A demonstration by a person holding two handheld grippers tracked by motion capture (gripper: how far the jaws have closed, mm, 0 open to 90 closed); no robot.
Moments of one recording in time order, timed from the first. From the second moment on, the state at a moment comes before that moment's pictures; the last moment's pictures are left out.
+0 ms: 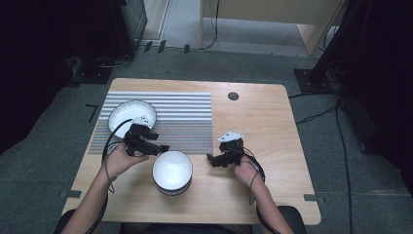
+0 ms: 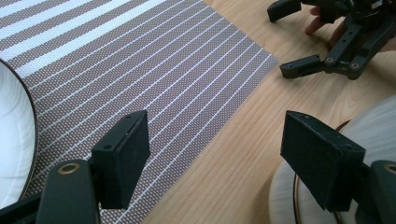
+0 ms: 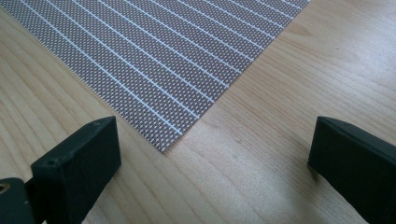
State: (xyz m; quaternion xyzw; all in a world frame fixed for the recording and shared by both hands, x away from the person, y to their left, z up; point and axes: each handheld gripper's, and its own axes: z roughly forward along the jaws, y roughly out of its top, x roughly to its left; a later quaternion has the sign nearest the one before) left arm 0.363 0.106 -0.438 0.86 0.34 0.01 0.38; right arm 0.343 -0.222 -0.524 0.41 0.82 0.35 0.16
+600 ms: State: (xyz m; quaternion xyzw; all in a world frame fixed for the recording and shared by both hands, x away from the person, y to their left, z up) left arm 0.360 0.110 -0.425 0.86 0.34 0.00 0.38; right arm 0.343 -0.222 -0.524 0.41 0.83 0.35 0.16
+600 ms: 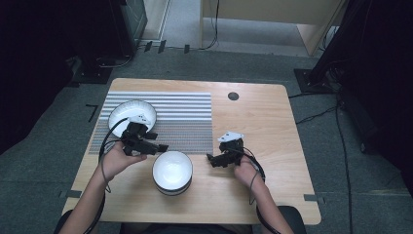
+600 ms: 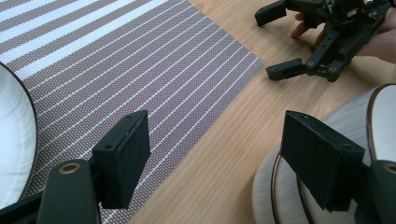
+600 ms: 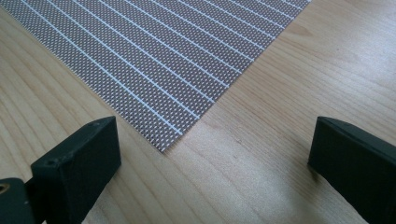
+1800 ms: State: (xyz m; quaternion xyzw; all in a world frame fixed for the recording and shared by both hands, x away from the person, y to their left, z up) left arm 0.347 0.110 -0.400 0.85 0.32 -0.01 0.41; right arm 0.343 -0.222 -0.524 0.41 0.83 0.35 0.16
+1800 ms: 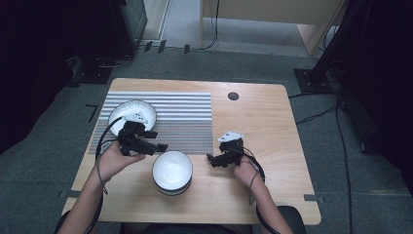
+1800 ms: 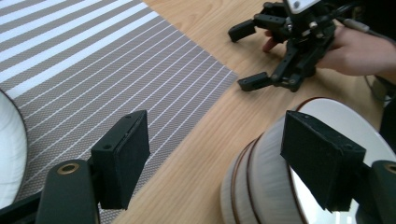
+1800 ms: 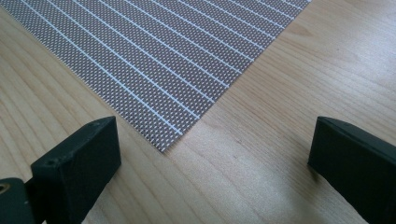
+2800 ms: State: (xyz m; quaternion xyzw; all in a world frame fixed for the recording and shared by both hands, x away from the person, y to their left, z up) left arm 0.335 0.092 -0.418 0.87 0.28 -0.03 0.40; right arm 0.343 -0.222 -0.524 0.41 0.83 0.35 0.16
